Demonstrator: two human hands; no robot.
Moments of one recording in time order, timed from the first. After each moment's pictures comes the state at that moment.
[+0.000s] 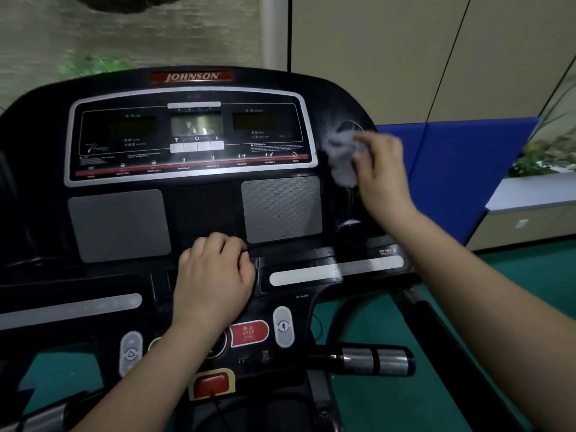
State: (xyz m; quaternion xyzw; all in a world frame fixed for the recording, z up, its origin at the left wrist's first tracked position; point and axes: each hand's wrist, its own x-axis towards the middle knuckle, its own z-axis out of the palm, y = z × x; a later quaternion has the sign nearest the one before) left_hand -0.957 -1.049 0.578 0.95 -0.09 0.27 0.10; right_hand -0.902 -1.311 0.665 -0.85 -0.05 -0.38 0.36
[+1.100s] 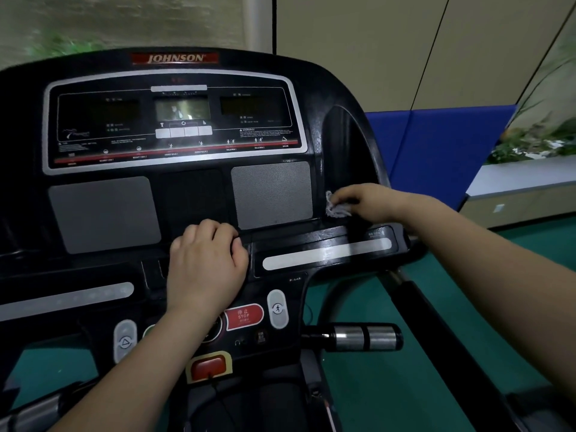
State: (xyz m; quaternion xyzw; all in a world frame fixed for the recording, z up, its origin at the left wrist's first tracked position) left_hand -0.958 -1.048 0.577 0.95 -0.10 0.27 0.12; right_hand -0.901 -1.350 0.637 -0.98 -0.07 0.06 0.17
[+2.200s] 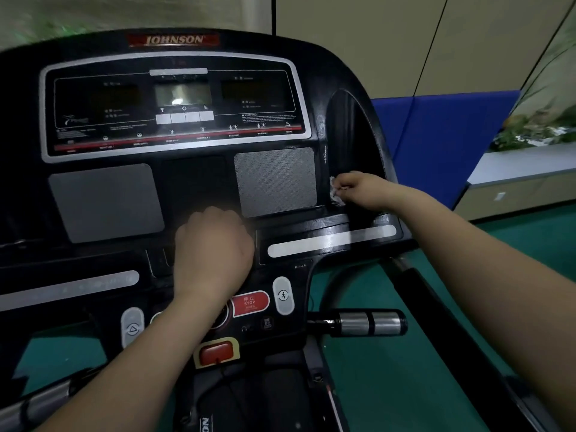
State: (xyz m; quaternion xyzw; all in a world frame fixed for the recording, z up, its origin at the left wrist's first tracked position) left_hand -0.958 -1.049 0.577 0.95 -0.10 0.28 0.11; right_hand -0.901 -1.331 0.630 -0.97 0.00 0.06 0.25
